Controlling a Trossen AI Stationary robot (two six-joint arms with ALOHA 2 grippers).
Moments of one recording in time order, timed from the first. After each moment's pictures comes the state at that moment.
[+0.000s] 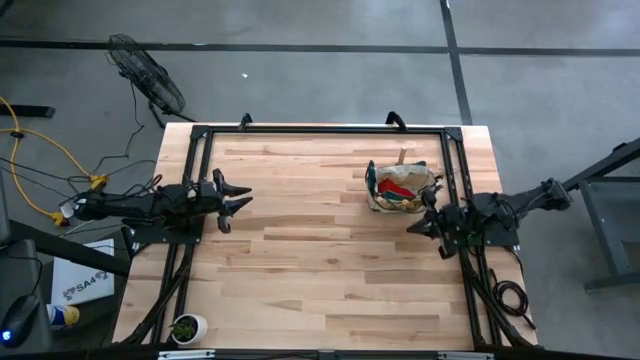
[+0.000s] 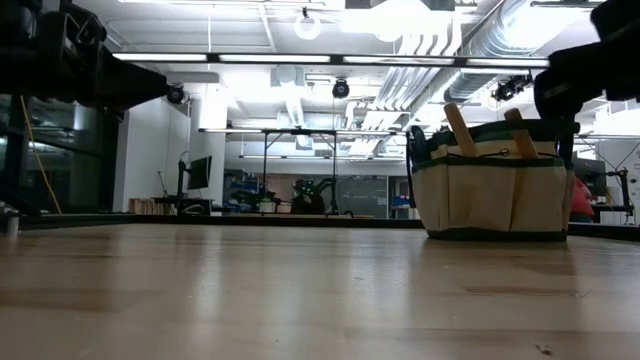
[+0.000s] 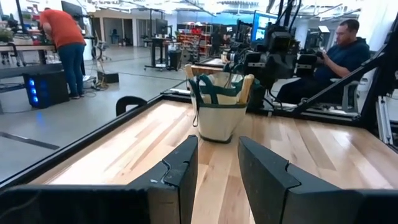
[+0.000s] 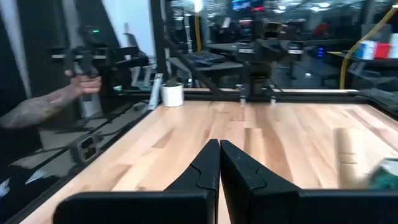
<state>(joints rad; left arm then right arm) -0.09 0.01 0.01 0.05 -0.34 -0.06 0.28 0.01 0.02 -0.02 0.05 0.05</state>
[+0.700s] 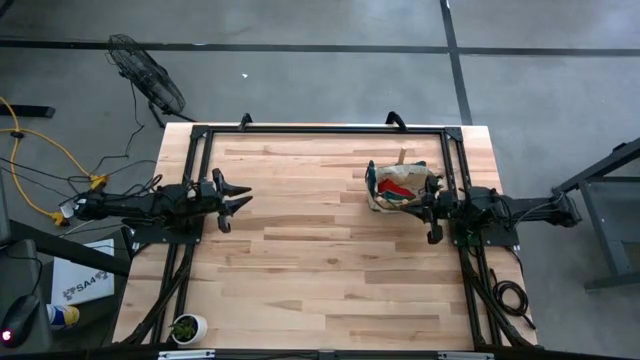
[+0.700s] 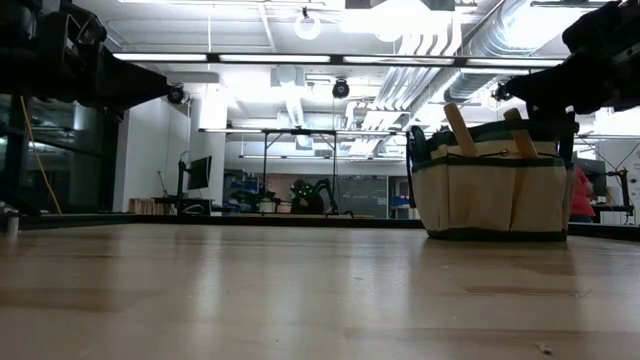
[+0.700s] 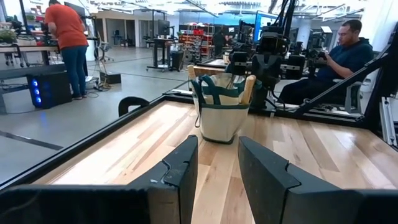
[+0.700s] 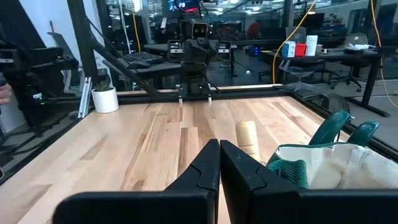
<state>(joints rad) -0.09 0.01 0.01 0.06 -0.35 -0.06 0.06 0.03 0.02 -0.01 0.10 0.05</state>
